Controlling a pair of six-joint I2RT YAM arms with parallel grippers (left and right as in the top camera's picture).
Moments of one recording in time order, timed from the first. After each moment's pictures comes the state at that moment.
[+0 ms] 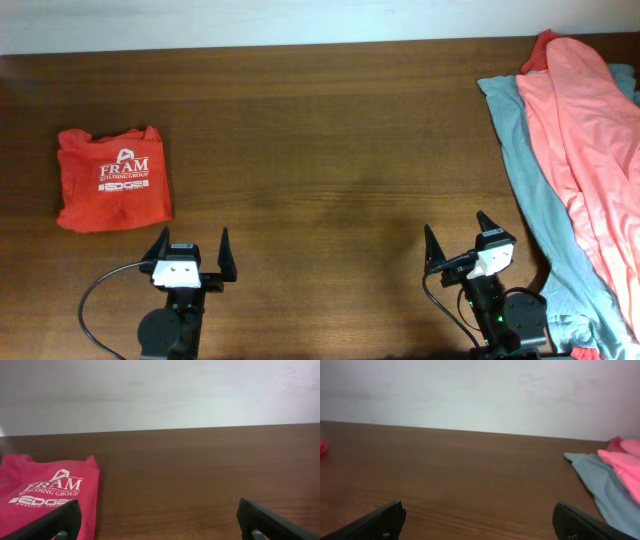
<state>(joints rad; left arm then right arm) -0.10 0.01 0.01 -0.07 -0.06 0.01 0.08 0.01 0.01 -0.06 -0.14 0.02</state>
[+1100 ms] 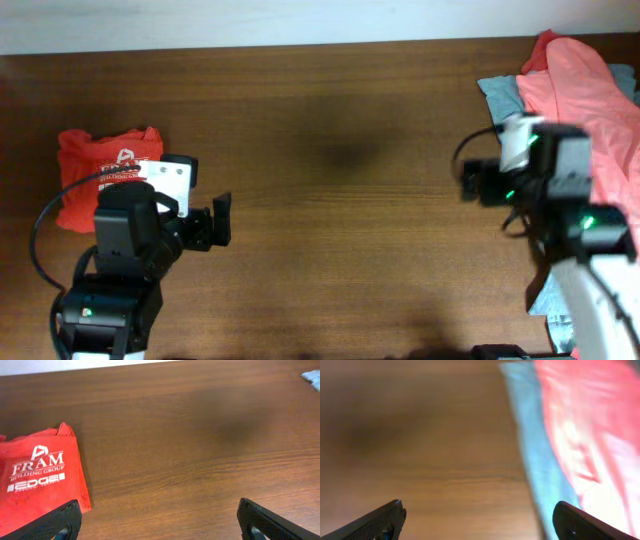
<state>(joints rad) -0.10 0.88 1.02 -0.80 0.08 0.01 -0.07 1.16 1.19 -0.89 0.04 -0.03</state>
